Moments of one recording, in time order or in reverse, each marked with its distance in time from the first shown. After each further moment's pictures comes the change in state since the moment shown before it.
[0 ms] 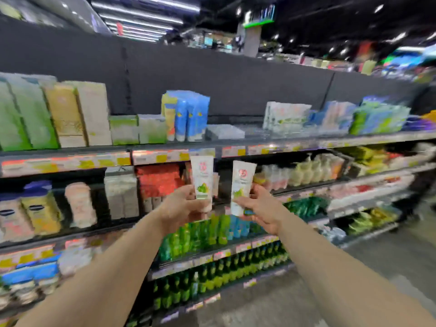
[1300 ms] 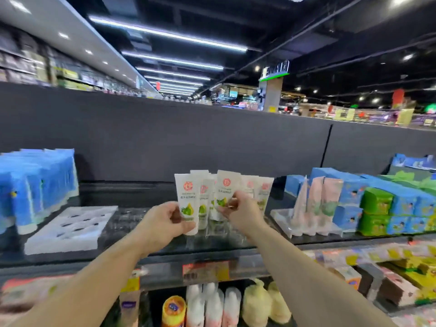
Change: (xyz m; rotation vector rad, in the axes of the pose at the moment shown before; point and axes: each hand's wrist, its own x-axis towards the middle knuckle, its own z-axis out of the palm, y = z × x) left_hand 0.454 0.106 0.230 0.594 0.403 0.255; right_hand 0.417 -0.124 -0.368 -0.436 0.049 -0.415
